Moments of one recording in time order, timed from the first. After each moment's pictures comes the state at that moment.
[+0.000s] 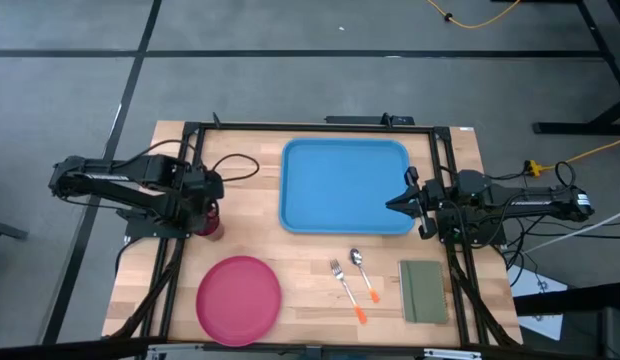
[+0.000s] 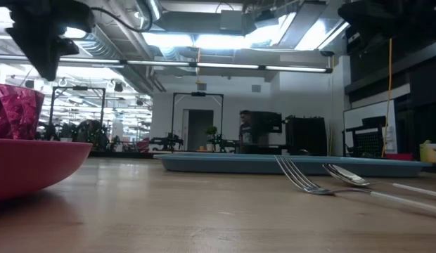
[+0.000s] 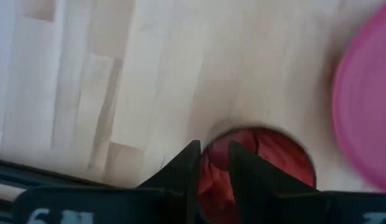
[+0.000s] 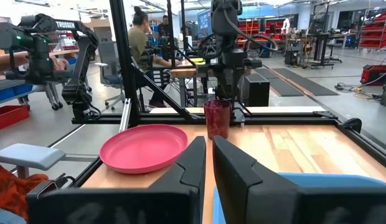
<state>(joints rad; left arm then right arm) -0.01 0.86 0.88 -1.29 -0.06 -0.21 -0.02 0.44 0.29 0.18 -0.18 0.07</state>
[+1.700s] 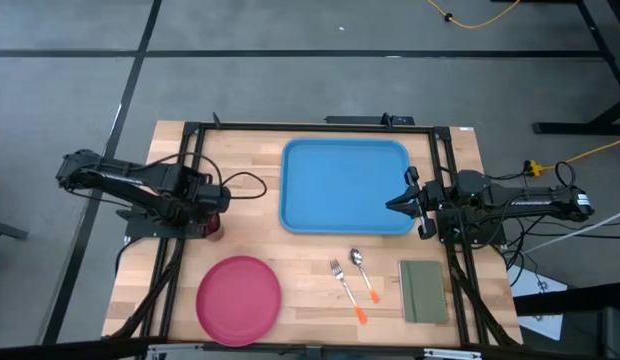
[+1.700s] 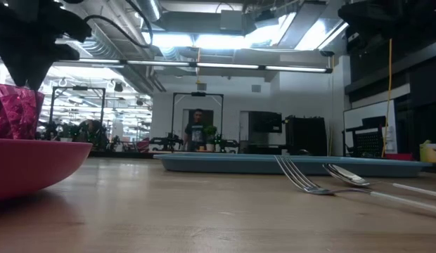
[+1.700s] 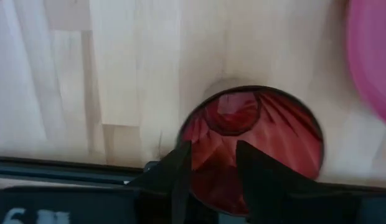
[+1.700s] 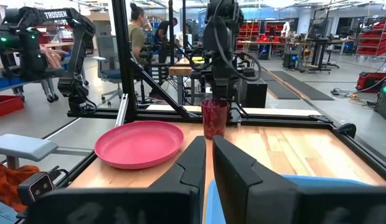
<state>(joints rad) -0.12 1.00 0.87 -1.35 -0.07 -0.18 -0.02 0.44 0.29 0.18 -0.18 0.02</state>
